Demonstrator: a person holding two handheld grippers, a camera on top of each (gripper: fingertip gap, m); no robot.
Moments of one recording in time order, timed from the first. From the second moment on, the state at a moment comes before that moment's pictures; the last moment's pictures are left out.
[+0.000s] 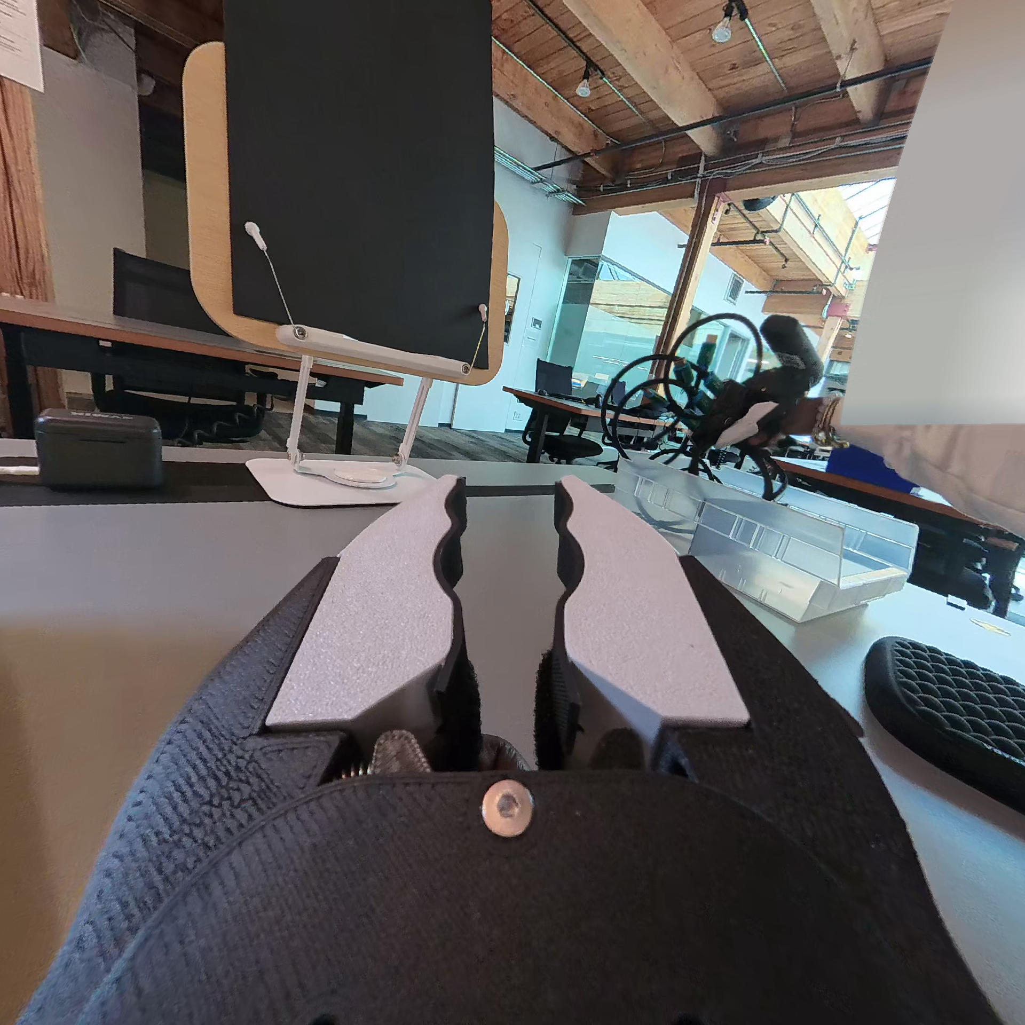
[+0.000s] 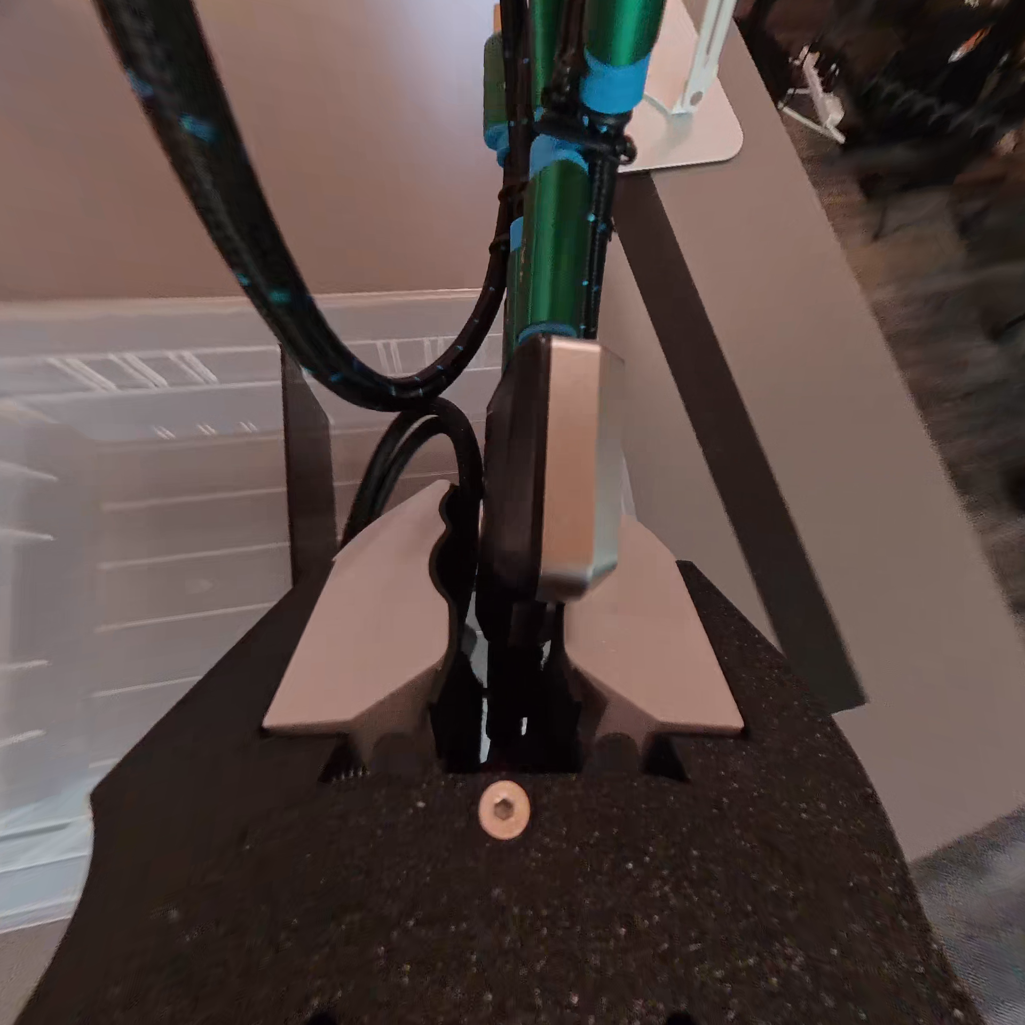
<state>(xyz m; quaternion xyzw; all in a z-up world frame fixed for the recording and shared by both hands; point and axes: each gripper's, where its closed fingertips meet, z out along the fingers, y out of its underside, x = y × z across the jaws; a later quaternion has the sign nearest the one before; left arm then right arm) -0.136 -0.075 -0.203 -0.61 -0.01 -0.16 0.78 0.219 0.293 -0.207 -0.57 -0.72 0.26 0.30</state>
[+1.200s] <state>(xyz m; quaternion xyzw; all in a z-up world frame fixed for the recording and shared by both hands) -0.137 -0.074 -0.202 -0.60 -0.02 -0.19 0.78 0.178 0.264 -0.096 -0.60 -0.73 0.19 0.26</state>
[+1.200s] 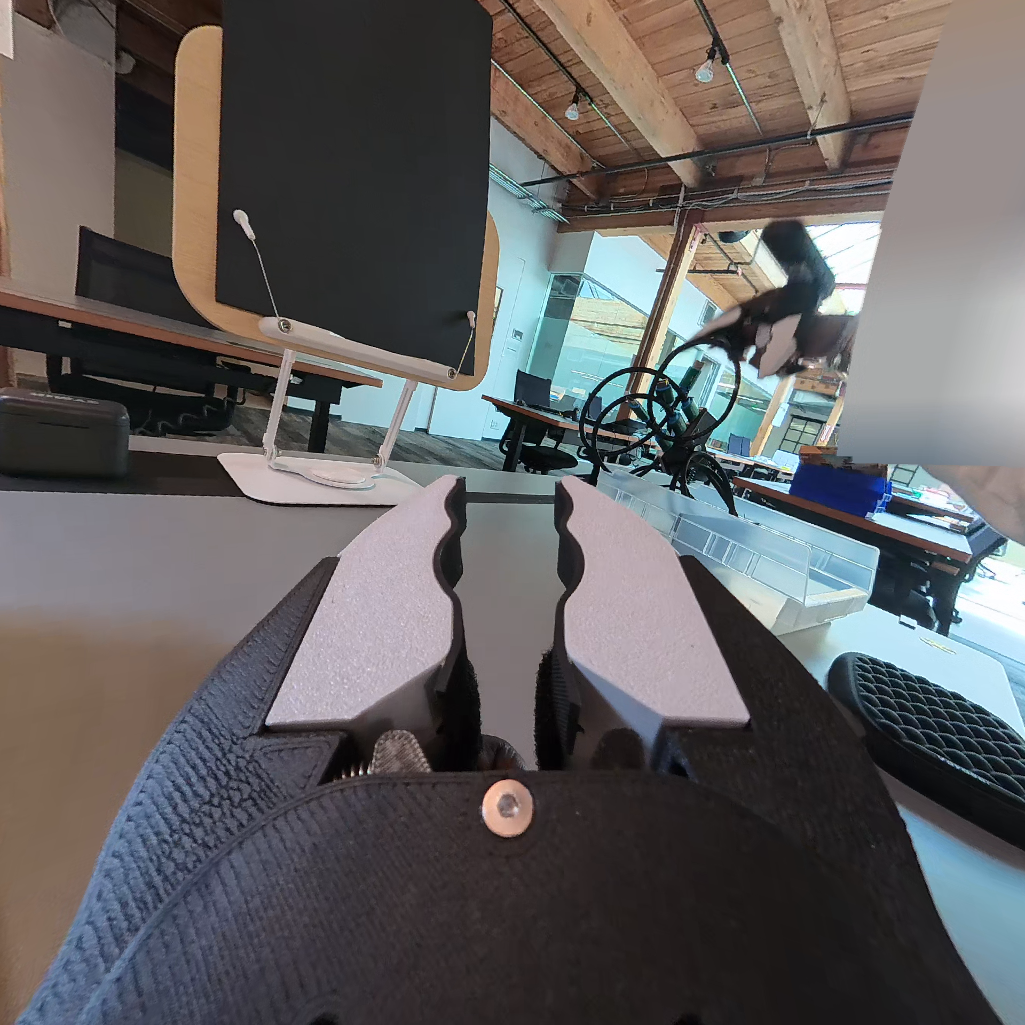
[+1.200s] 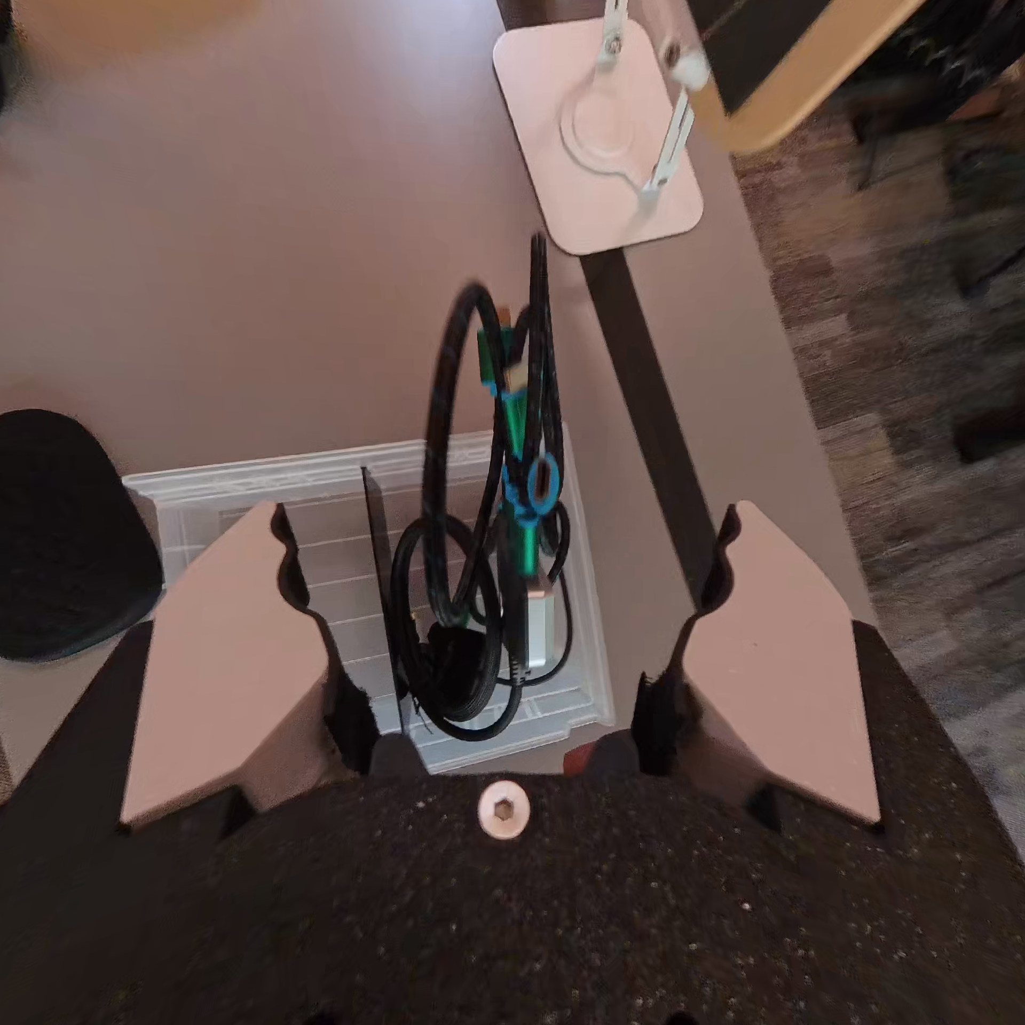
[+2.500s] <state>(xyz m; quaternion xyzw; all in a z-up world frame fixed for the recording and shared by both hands) -0.137 -0.085 -0.192 -0.58 -0.02 -0.19 0.79 0.213 0.290 -0.221 -0.66 -0.75 -0.02 0.00</state>
